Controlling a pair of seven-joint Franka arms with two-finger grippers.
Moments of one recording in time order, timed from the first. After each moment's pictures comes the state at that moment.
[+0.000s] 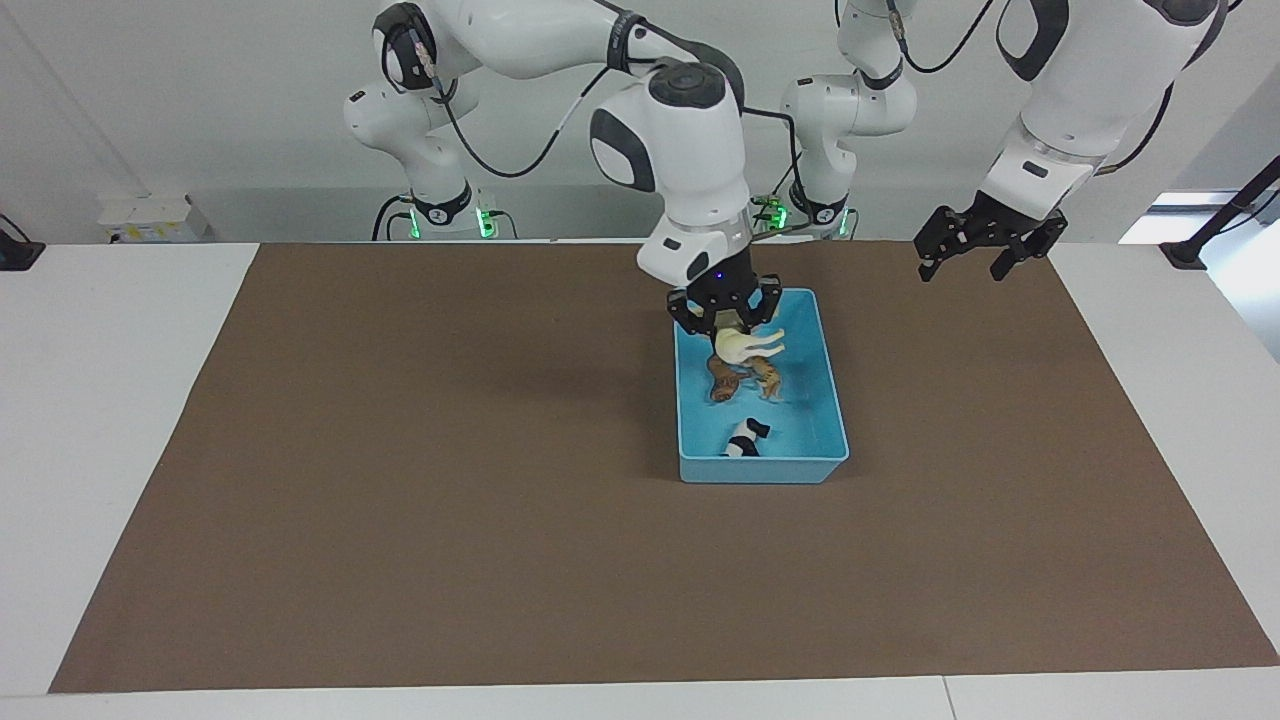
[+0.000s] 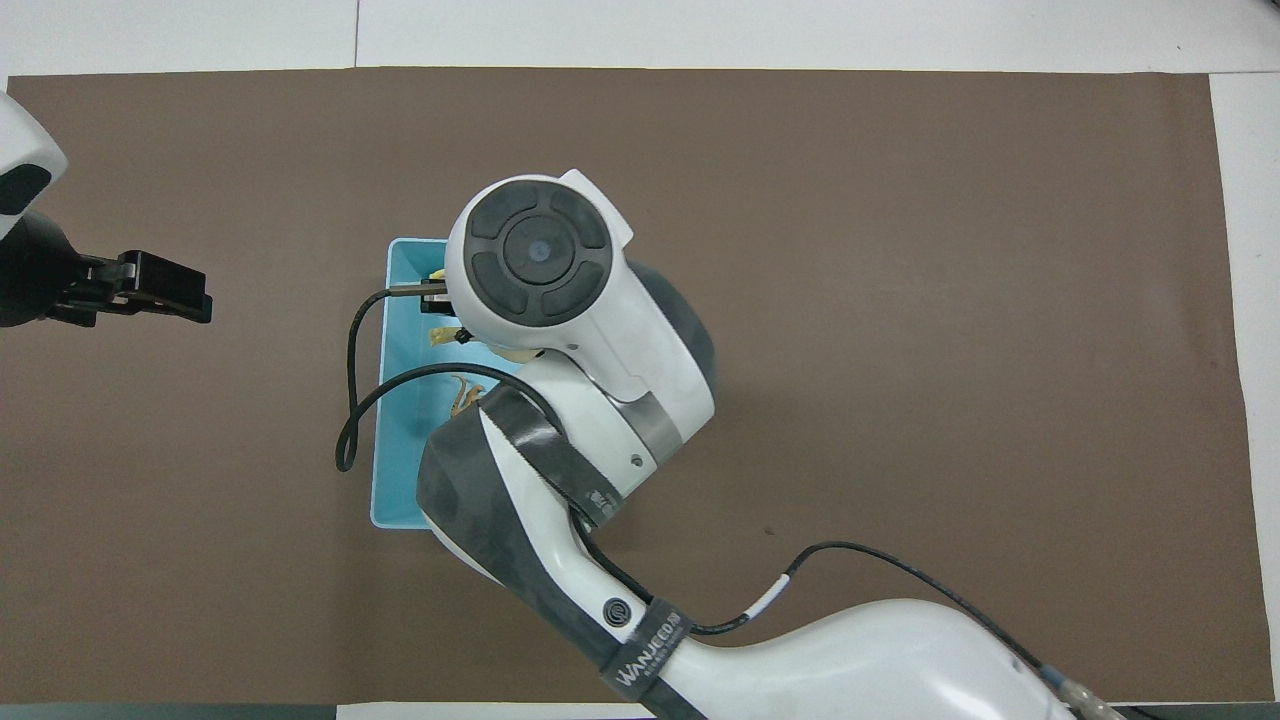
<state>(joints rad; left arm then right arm) -0.08 0.01 -0.03 -1.56 -0.03 1.54 -0.06 0.70 0.63 0.03 -1.14 0.07 2.02 0.71</state>
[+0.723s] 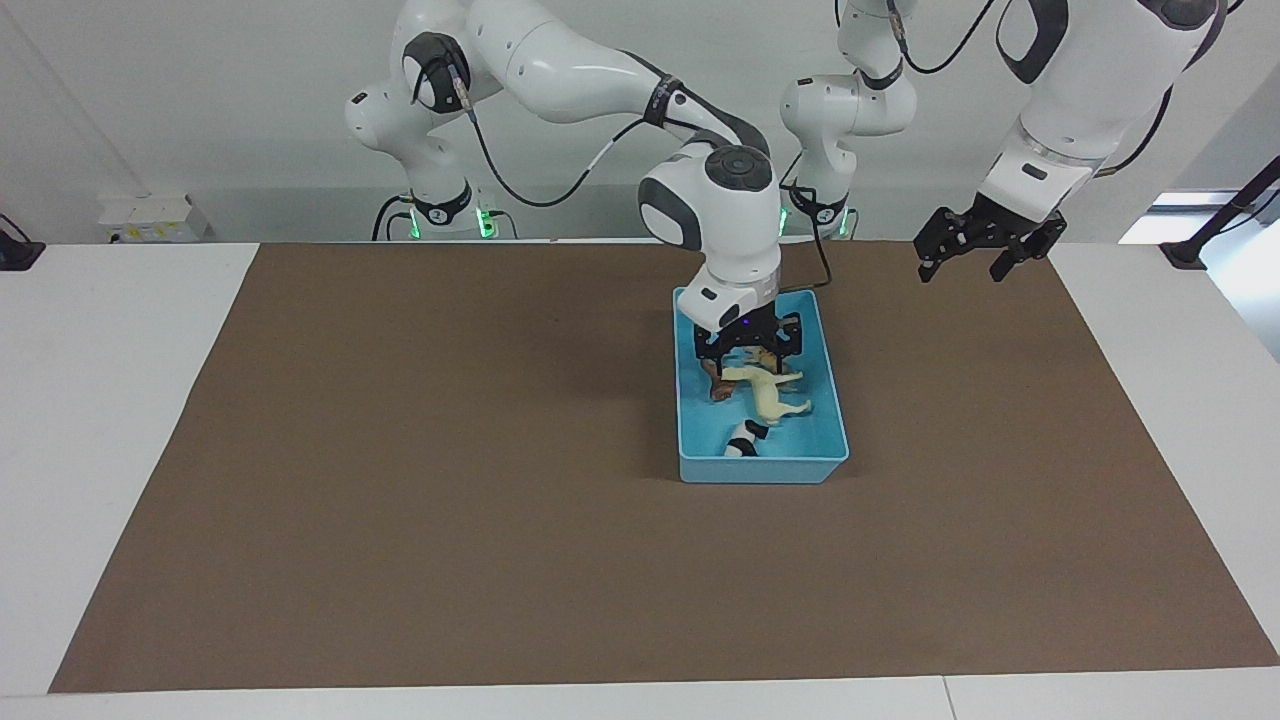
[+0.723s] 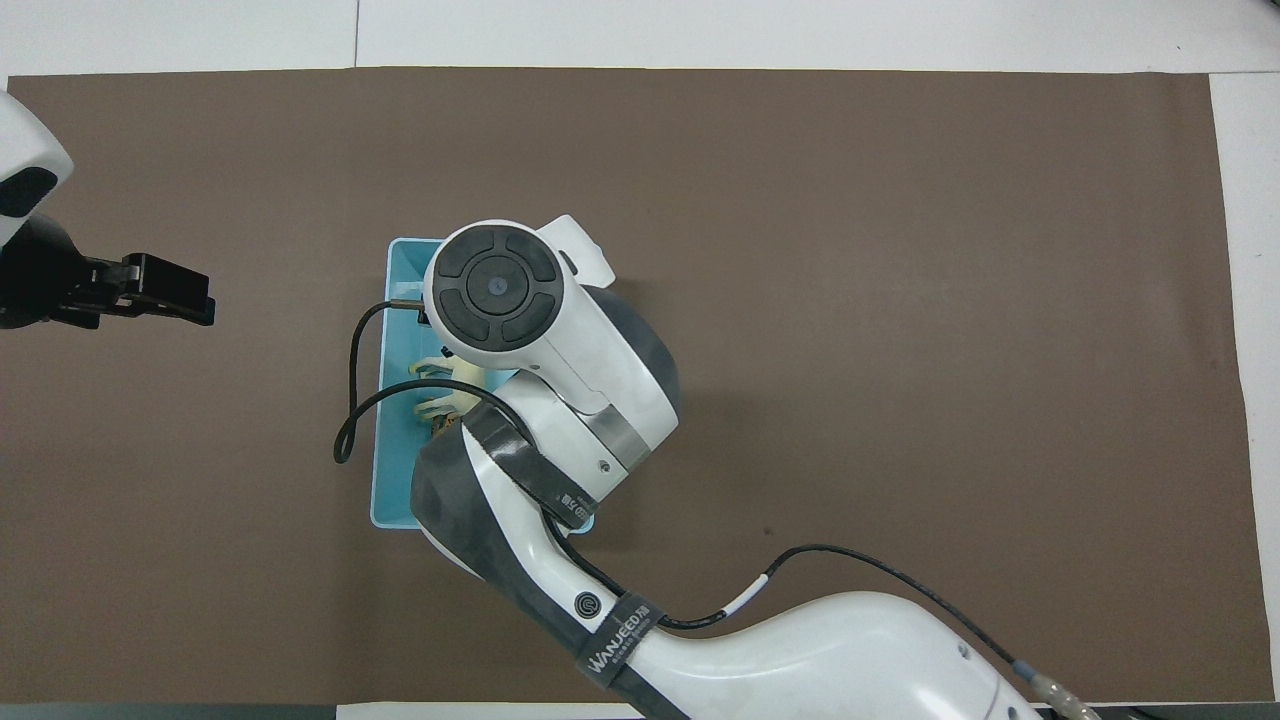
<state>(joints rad) -0.08 0.01 -0.03 -1.57 -0.03 1.54 -0.06 0.70 0.58 -0.01 -1.16 0.04 1.99 0.87</state>
